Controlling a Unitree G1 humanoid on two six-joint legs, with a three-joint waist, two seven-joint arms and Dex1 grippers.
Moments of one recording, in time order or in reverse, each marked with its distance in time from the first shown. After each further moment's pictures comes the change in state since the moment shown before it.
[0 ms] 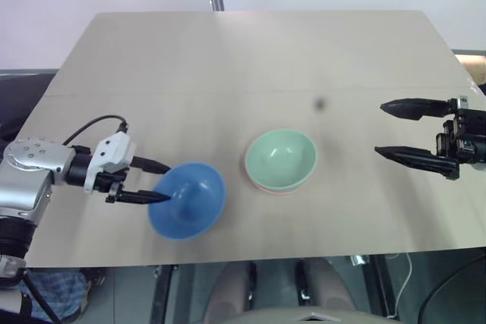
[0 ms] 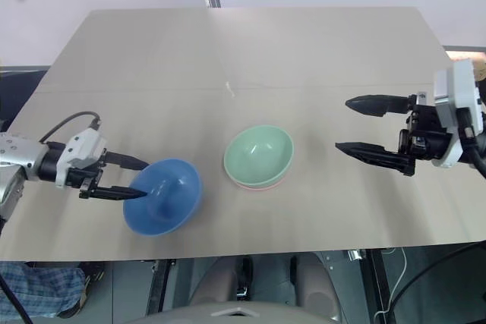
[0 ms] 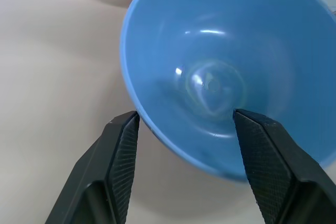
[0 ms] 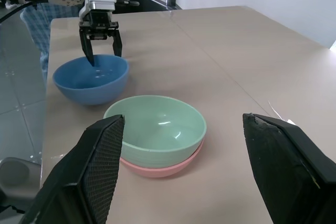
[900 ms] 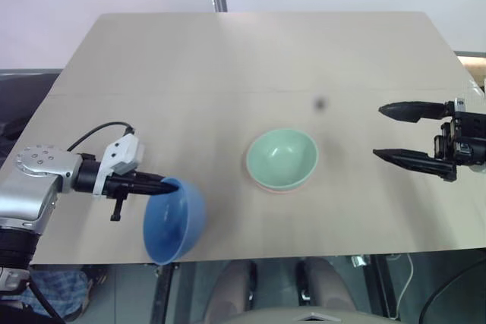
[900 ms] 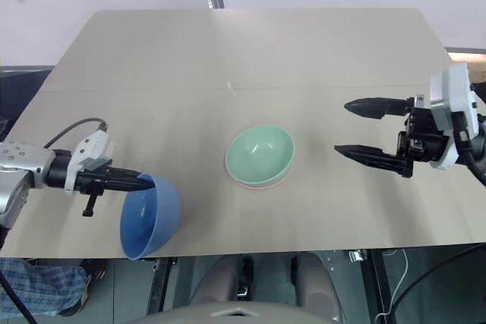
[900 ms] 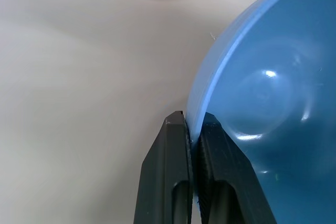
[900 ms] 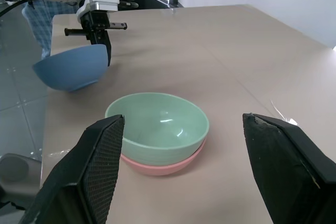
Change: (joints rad) left arm 0.061 -0.026 0.068 -0.125 0.049 0.195 0.079; right arm 0.024 -0.013 0.019 0.006 -0.003 -0.037 -0.008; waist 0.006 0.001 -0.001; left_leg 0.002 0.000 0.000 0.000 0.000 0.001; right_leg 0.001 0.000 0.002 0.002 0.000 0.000
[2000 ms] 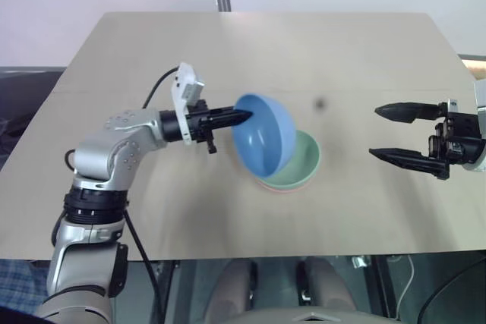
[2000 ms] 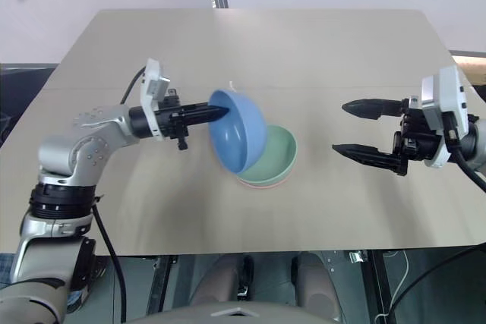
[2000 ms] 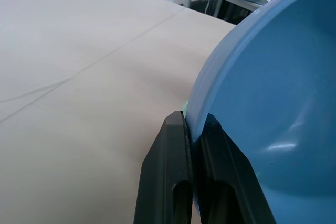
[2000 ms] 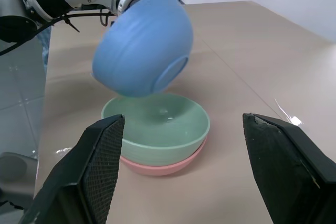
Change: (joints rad) left arm -0.380 -0.464 -0.004 -0.227 -0.202 0.504 0.533; right arm -0.009 0.000 0.051 0.035 -0.016 -0.041 -0.004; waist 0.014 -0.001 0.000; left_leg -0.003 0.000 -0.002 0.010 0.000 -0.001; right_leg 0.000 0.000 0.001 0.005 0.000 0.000
